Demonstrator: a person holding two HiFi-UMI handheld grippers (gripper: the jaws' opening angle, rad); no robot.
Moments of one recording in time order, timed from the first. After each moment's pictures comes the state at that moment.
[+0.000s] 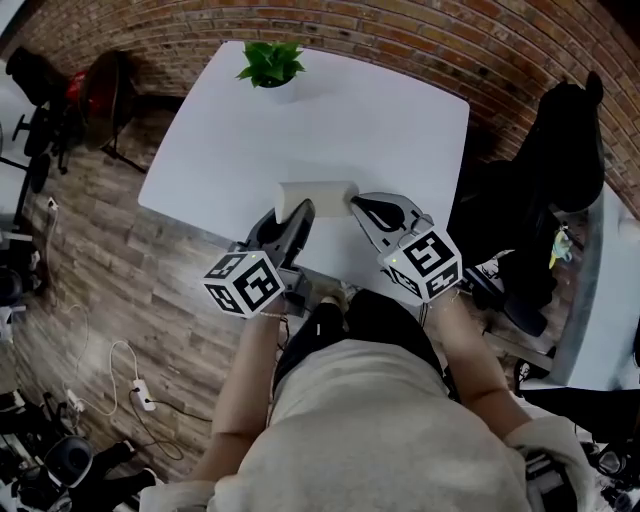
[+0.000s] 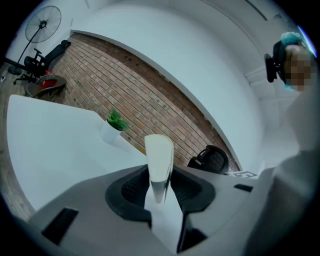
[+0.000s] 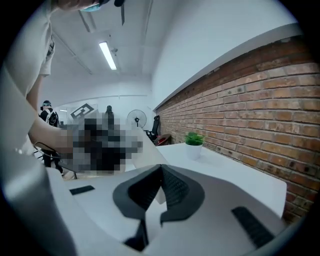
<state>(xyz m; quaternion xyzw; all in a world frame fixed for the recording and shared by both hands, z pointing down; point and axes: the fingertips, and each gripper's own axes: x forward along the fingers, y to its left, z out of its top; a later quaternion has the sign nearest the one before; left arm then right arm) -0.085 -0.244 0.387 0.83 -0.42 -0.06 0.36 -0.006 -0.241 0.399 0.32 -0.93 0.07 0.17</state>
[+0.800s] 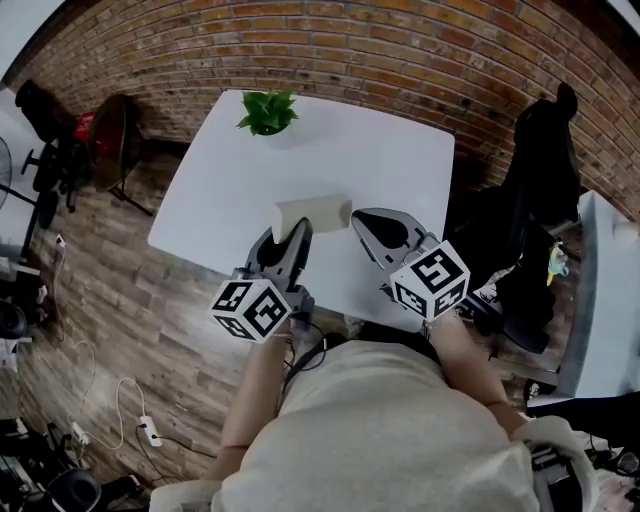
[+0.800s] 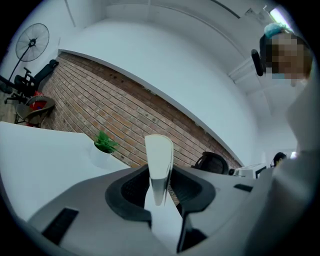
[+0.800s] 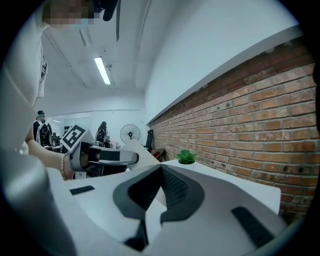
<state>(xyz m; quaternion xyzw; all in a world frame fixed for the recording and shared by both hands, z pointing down) -0.076 -0.257 0.332 0.86 -0.44 -0.09 0.26 0.012 -0.254 0.330 0.37 -0.92 0.07 0.09</state>
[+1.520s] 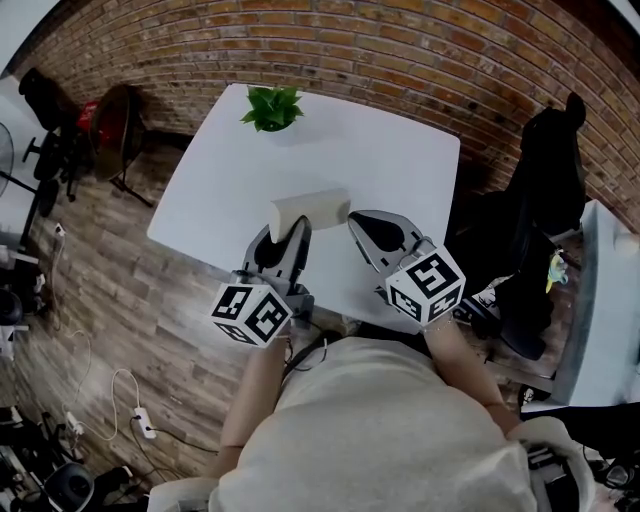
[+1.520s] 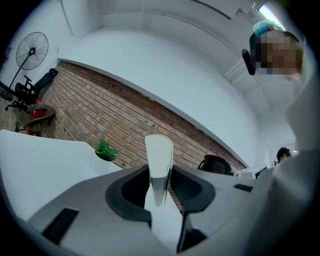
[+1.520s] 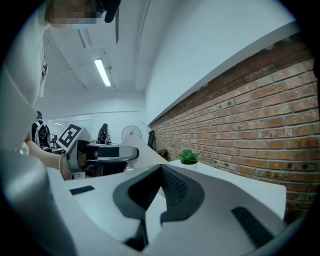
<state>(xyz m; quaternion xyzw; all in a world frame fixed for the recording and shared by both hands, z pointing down) -0.080 -0.259 0.320 0.85 -0.46 -0.11 0.23 0.003 -0.258 0.333 0.36 -0.93 0.07 0.08</state>
